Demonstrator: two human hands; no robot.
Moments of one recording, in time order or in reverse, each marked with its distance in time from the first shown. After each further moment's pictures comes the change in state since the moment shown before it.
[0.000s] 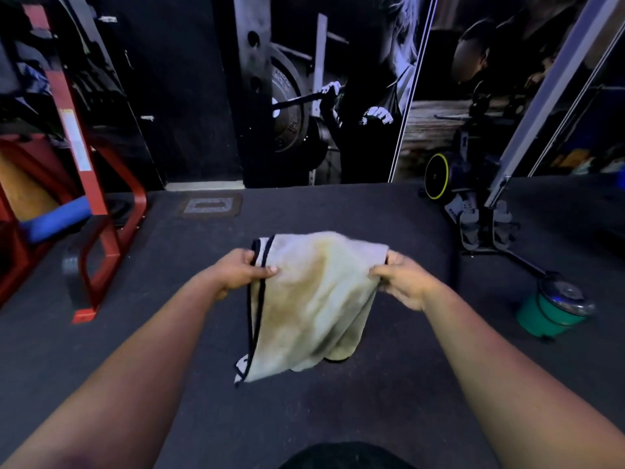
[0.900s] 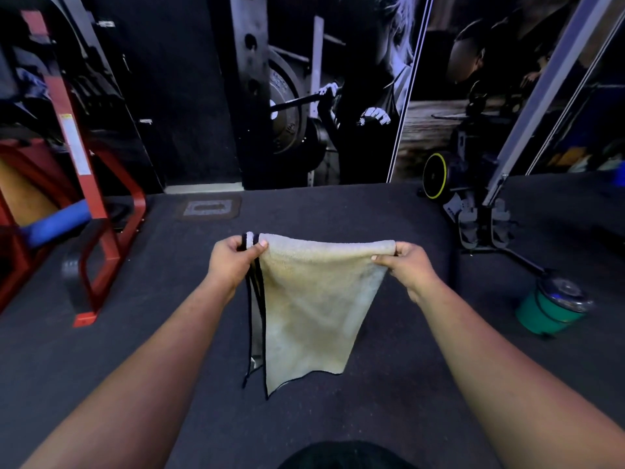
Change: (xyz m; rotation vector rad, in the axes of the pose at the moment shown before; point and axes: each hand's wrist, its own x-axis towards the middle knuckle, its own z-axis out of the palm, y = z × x) left_hand 0.001 -0.001 0.009 -0.283 0.468 0.120; right_hand 0.002 -0.004 -0.004 -0.145 0.368 -0.168
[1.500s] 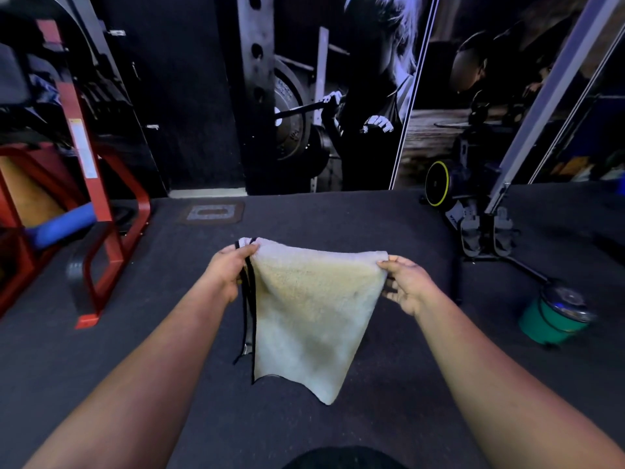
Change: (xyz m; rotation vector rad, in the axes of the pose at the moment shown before) left_hand -0.004 0.012 -0.005 -0.265 -0.015 -0.338; right_hand -0.009 0.005 0.009 0.274 -0.037 0.323
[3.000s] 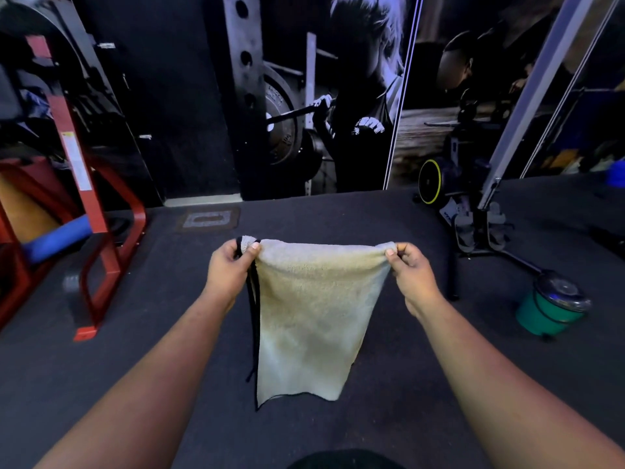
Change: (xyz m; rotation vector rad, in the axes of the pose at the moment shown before) left_hand -0.025 -0.007 0.006 0.257 -0.004 0.441; right_hand -0.014 0.005 -0.028 -0.163 0.072 -0.447
